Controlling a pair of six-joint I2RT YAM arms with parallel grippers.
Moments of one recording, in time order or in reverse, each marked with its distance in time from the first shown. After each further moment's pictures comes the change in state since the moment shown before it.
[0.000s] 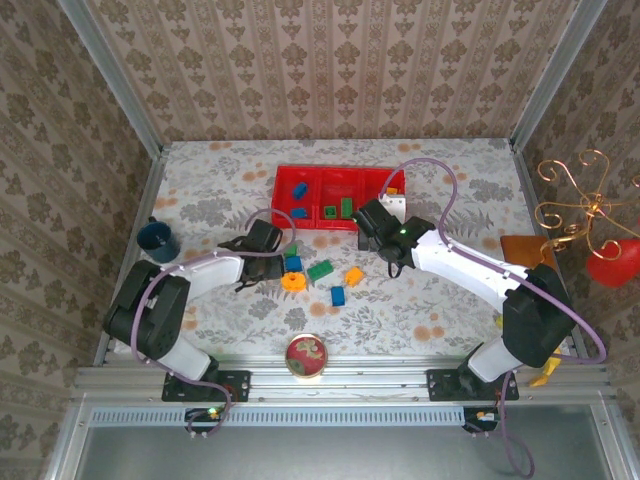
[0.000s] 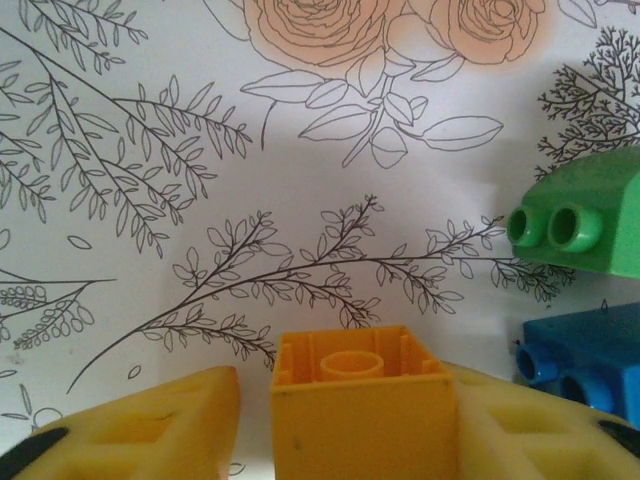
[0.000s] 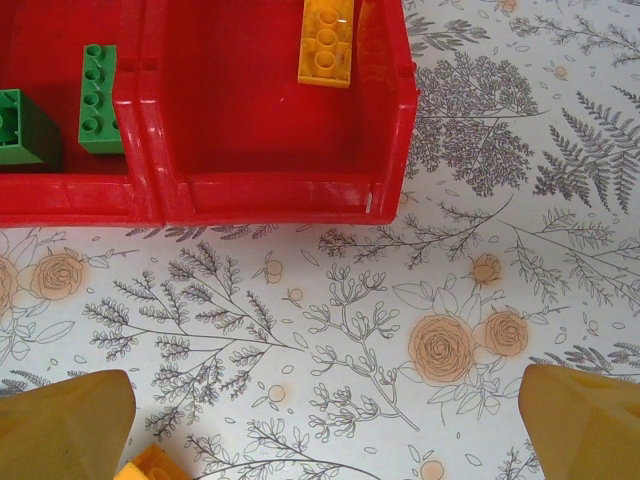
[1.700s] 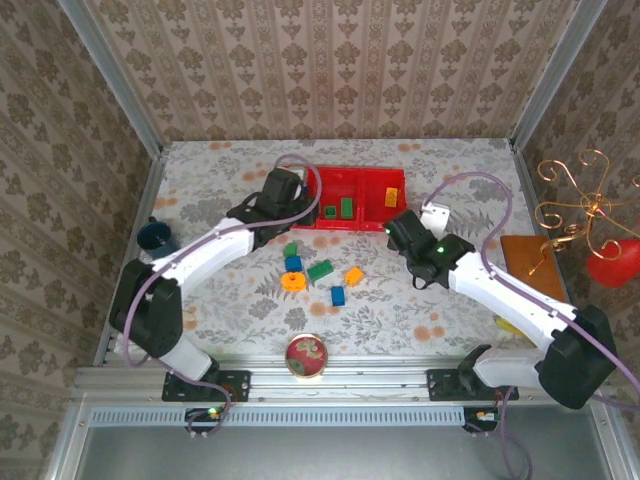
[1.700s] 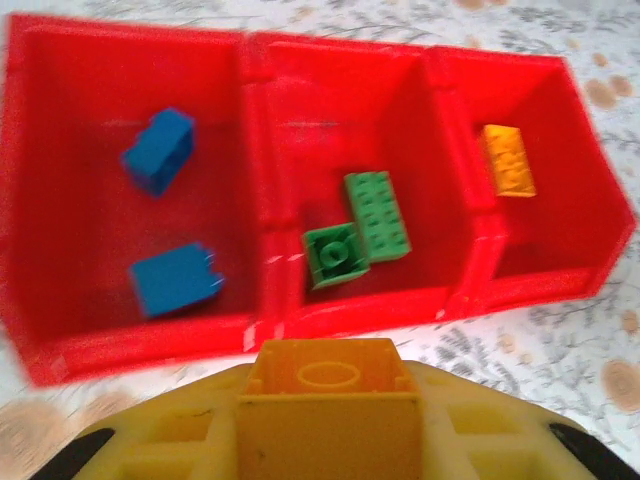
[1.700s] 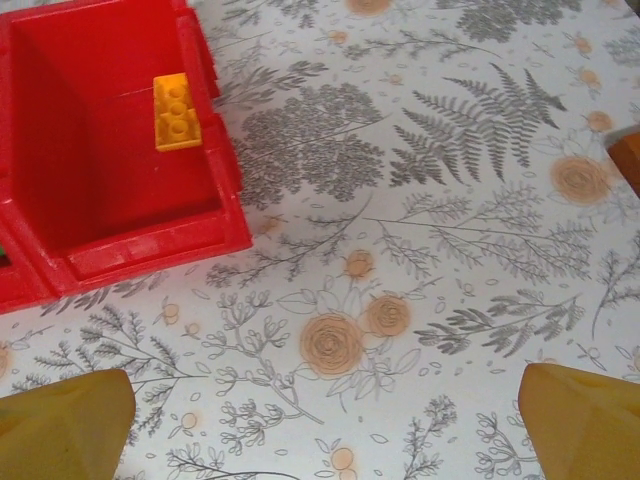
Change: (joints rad) left arm -0.119 0.054 0.452 0.079 0.100 0.124; right arm -0.070 -0.291 -0.199 -0.027 0.109 0.185
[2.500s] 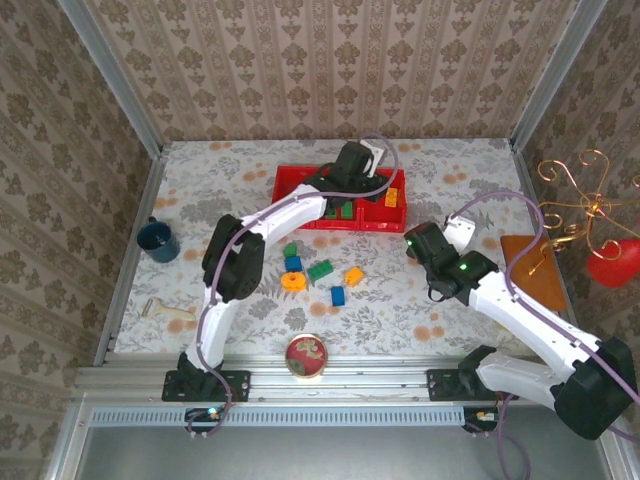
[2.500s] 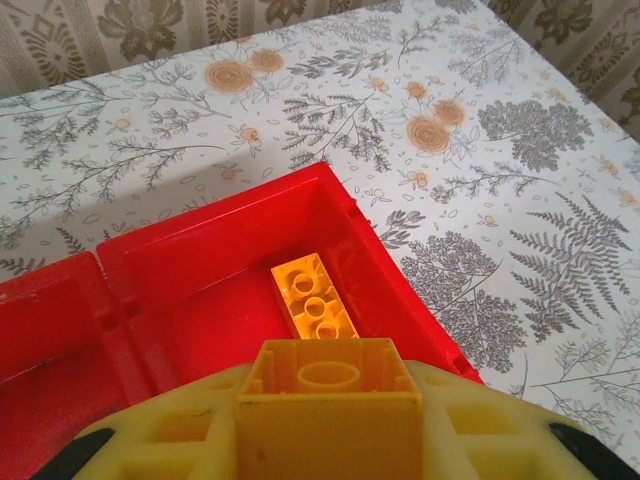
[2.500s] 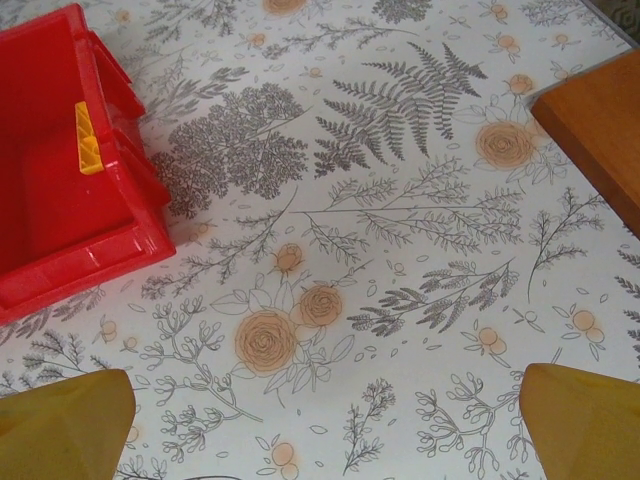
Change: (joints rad) left arm -0.122 0.624 0.717 -0.010 0.100 0.207; right arm -0.056 -0.151 -0.129 -0.009 -0.003 0.056
